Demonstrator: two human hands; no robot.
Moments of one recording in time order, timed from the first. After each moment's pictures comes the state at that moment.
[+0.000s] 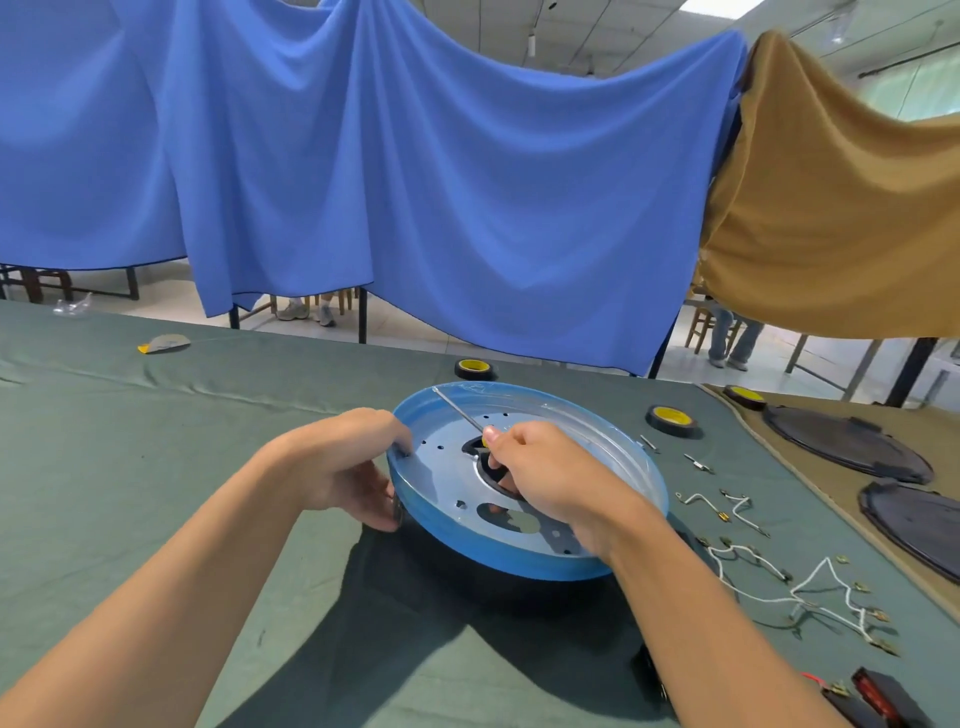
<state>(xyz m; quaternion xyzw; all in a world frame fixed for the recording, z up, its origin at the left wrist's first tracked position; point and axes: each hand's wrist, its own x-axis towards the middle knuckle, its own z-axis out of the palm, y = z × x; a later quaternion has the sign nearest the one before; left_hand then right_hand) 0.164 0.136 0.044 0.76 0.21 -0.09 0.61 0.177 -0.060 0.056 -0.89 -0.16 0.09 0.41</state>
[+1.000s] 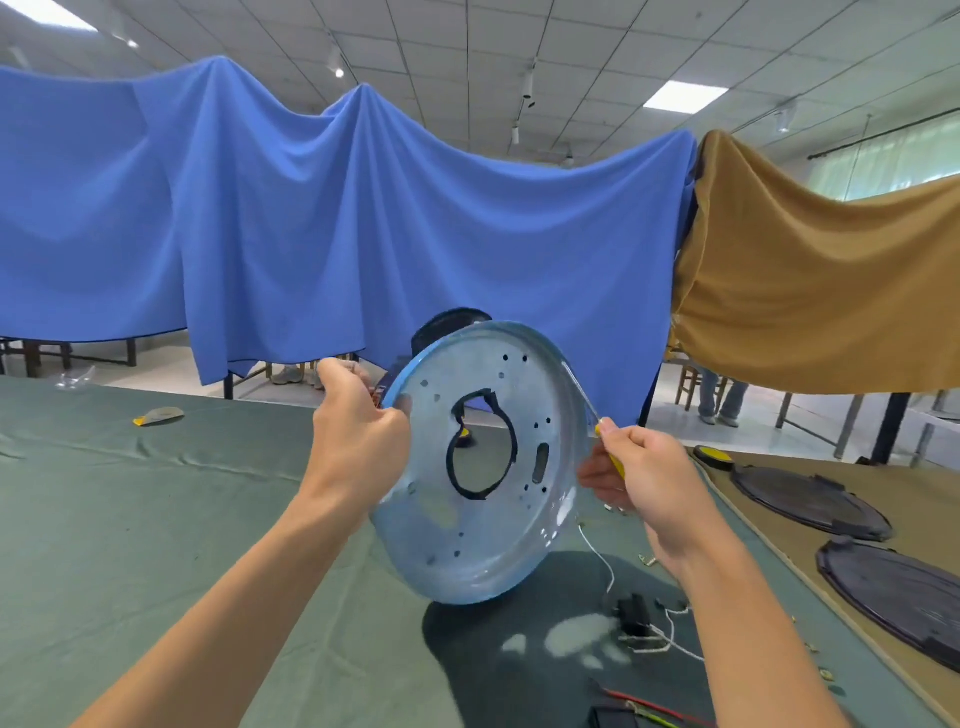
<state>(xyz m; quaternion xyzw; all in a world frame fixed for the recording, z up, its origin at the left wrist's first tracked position) 0.150 0.081 0.099 0.71 0.08 0.42 0.55 0.192 -0.150 0.099 -0.76 -0.09 -0.09 0.64</state>
